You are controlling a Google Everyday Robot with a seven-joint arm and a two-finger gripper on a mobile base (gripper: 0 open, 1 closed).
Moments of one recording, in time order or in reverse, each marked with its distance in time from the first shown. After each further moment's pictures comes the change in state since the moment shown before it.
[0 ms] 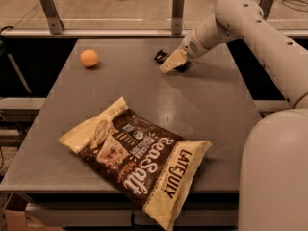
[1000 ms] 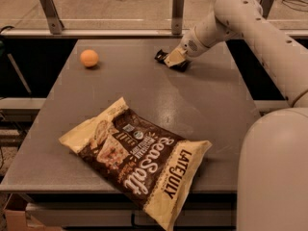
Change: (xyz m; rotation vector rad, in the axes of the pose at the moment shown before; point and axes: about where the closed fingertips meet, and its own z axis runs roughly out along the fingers) arm -0.006 0.002 -0.006 -0.007 -0.002 0.002
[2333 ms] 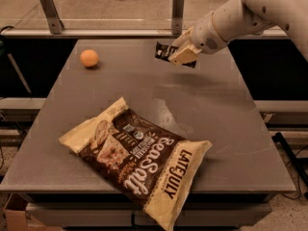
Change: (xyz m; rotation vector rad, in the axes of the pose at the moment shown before) arm -0.017 0.085 -0.090 -0.034 -0.085 -0.378
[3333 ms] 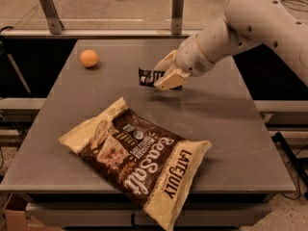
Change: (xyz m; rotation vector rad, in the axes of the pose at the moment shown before) arm -0.006 0.081 0.029 -0.179 -0.025 -0.100
